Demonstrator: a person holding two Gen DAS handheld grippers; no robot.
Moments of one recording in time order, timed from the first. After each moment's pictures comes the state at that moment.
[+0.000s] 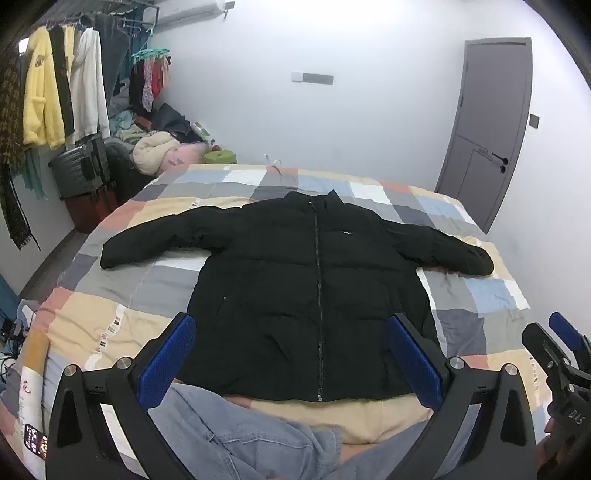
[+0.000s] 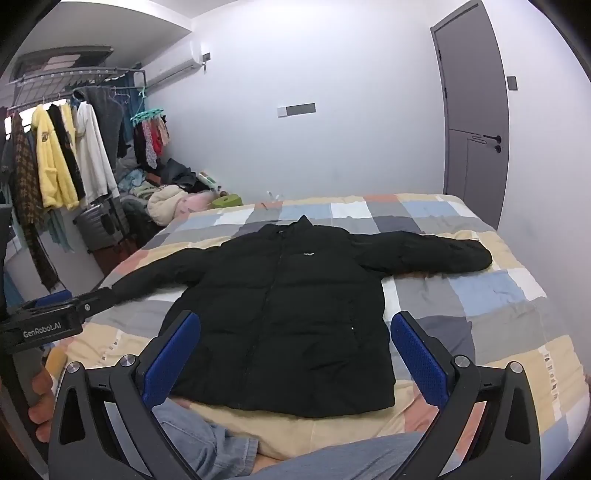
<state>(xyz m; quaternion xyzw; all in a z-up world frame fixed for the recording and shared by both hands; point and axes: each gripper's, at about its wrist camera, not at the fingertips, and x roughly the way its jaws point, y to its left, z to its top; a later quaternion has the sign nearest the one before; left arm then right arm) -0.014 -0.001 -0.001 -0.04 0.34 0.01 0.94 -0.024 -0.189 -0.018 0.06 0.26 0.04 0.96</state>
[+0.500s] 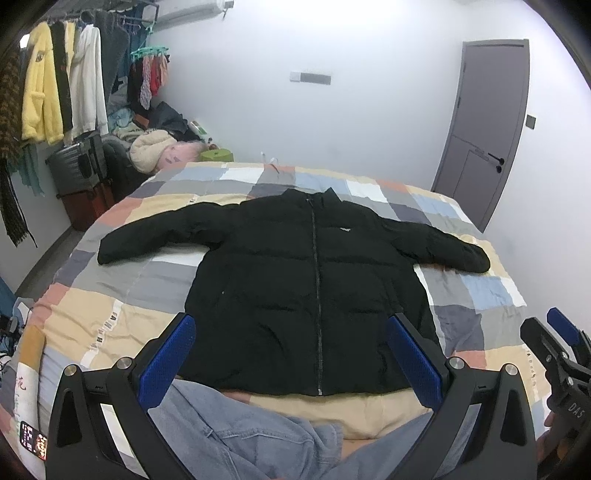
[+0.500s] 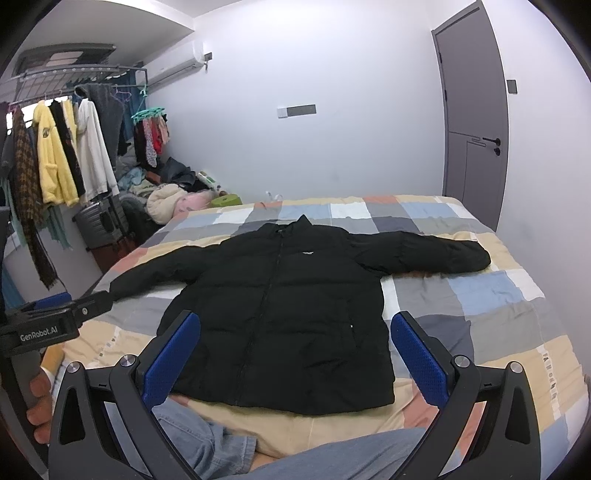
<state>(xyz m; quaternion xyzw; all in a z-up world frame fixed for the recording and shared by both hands) -0.021 0.000 -0.009 -0.05 0.34 0.01 0.94 -0.021 -0.191 -0.018 0.05 0.26 0.04 0.96</state>
